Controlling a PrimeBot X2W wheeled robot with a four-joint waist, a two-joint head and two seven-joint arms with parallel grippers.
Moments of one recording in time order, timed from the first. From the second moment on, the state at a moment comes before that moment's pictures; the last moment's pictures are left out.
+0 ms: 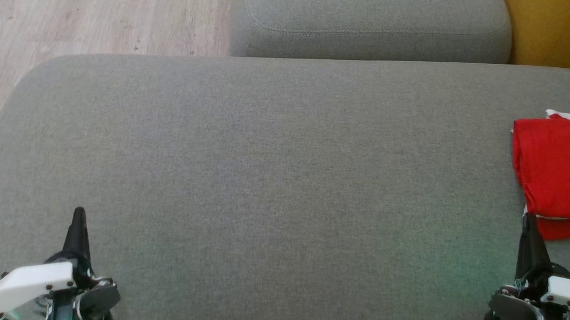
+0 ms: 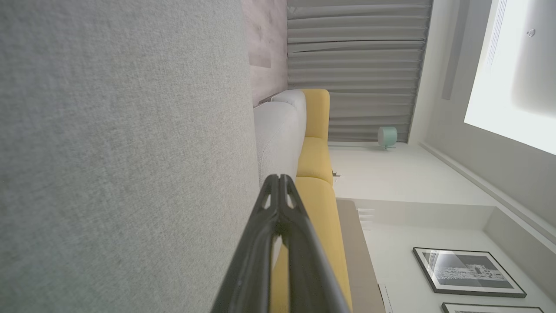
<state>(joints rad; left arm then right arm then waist) -0.06 0.06 0.04 0.27 -1.64 -0.12 0.08 -0.05 -0.05 -0.10 0.27 1.63 0.13 0.08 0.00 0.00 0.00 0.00</state>
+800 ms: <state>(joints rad) -0.06 0.06 0.05 0.27 -1.64 -0.12 0.09 -0.05 -0.05 -0.11 0.27 1.63 0.13 0.09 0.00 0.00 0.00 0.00</state>
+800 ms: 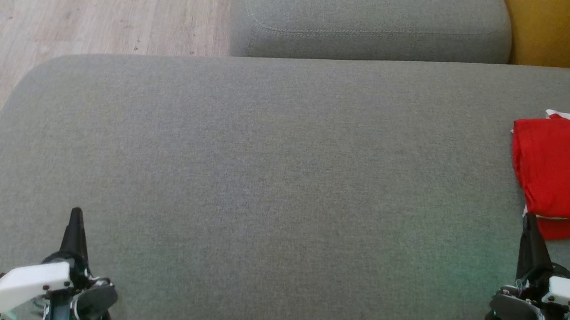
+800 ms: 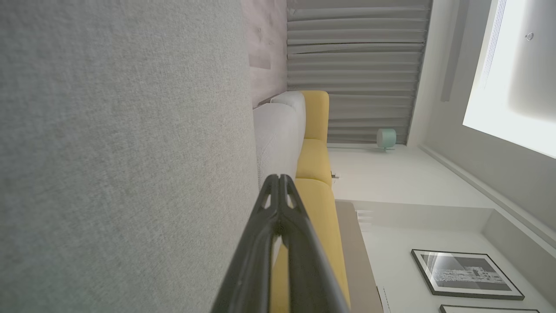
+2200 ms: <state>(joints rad) -0.06 0.05 0.06 0.27 -1.63 -0.12 0.10 -0.05 -0.05 -0.12 0.28 1.63 0.13 0.10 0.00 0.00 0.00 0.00</state>
